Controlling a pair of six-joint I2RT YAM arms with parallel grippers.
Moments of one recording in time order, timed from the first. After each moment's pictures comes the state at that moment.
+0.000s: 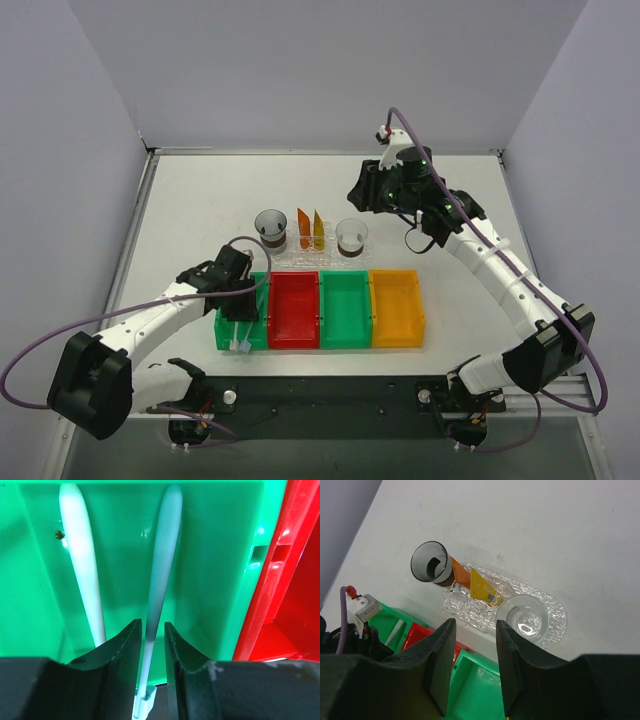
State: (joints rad) left arm -0.49 1.17 0.65 -0.66 0.05 -0.56; right arm 0.52 1.41 1.40 -0.45 -0.10 0.31
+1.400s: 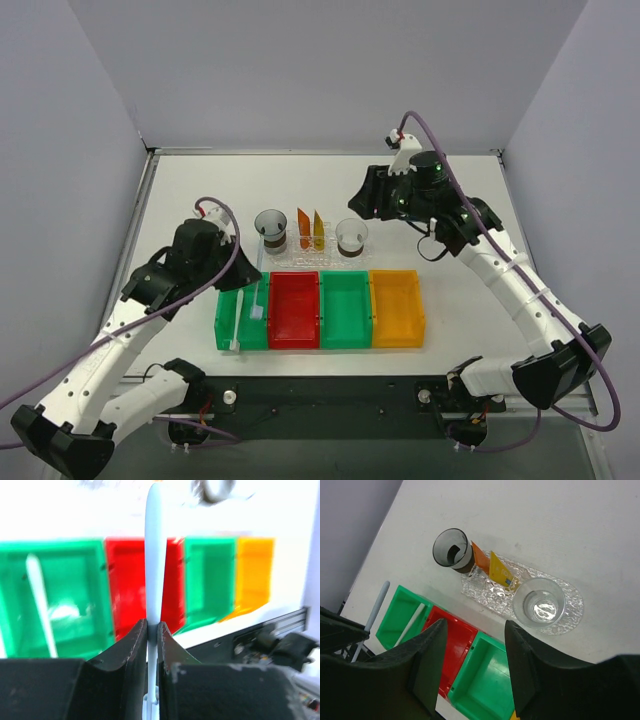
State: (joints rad) left arm -0.49 0.91 0.97 -0.86 0.11 -0.67; right arm 0.51 1.33 1.37 -0.51 -0.16 0.33
